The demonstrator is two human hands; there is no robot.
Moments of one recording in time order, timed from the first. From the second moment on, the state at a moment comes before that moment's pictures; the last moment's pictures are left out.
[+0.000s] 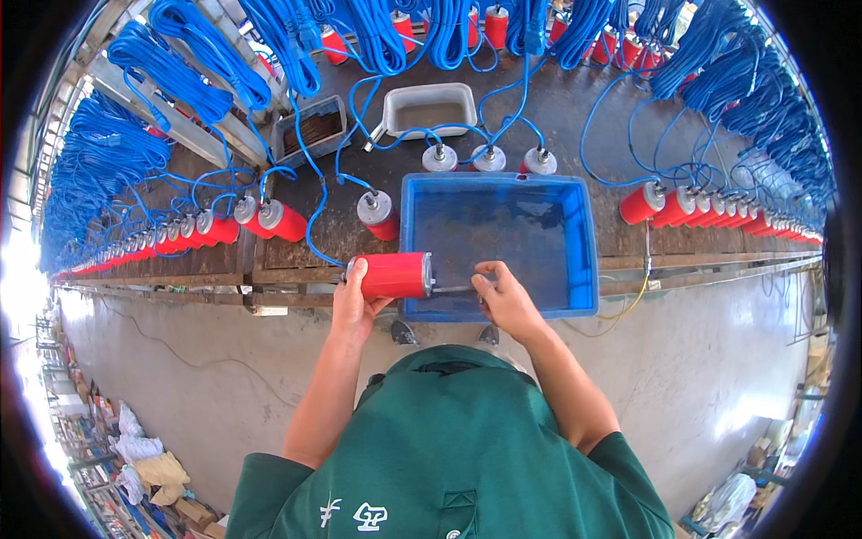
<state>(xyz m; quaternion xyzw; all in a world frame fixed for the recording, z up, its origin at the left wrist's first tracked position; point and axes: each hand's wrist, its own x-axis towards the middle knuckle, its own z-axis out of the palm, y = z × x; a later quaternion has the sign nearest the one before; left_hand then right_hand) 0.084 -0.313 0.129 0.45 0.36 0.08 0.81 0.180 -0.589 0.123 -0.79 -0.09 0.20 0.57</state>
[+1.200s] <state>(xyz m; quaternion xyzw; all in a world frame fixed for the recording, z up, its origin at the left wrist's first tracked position) 0.088 -0.309 0.116 0.45 0.36 0.09 0.81 0.218 -0.598 0.146 -0.81 -0.13 0.42 0.38</state>
